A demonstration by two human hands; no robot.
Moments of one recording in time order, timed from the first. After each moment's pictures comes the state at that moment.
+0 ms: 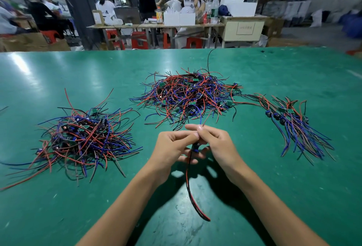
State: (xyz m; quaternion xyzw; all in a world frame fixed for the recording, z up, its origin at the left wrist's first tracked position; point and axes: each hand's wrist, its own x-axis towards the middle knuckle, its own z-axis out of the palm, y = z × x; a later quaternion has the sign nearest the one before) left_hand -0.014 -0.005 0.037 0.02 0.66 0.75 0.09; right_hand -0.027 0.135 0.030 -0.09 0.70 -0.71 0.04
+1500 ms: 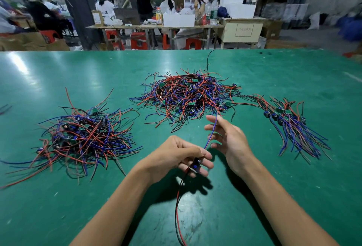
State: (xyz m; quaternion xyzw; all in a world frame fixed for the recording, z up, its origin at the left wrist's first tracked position) left_hand -0.010 -0.017 0.042 0.11 0.68 0.68 0.26; right_hand -0.047 0.157 0.026 0.05 0.60 -0.80 0.04
